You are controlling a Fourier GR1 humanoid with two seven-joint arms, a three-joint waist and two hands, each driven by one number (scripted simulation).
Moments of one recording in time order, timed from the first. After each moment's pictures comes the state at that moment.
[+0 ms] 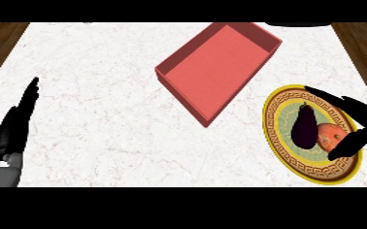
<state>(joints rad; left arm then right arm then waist) -0.09 0.51 -0.02 -1.31 -0.04 0.25 0.05 -0.37 -0.65 0.06 -0.81 0.42 0.48 -0.51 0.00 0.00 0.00</state>
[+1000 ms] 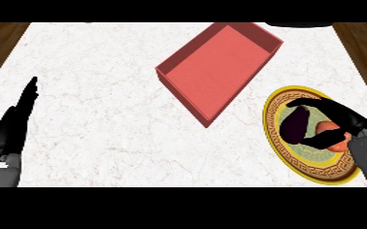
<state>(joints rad) -0.07 0.45 0.07 -1.36 -0.12 0.17 0.08 -0.32 -0.53 0.03 -0.96 0.56 0.46 -0.30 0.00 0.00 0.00</state>
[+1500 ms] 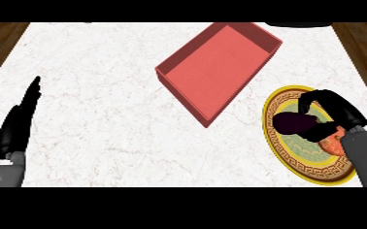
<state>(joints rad) -0.10 0.42 0.09 -1.32 -0.15 0.16 0.06 -0.37 -0.49 -0.02 -0.89 0.66 0.18 -0.35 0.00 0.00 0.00</state>
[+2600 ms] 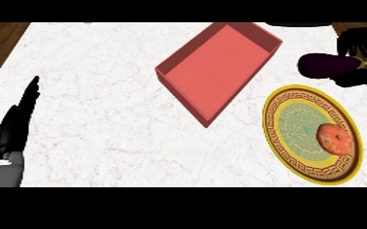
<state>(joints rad) -0.10 0.40 0.12 -1.33 -0.18 0.13 0.06 -0.56 -0.61 -0.11 -1.10 0.73 0.00 -0.36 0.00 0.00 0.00</state>
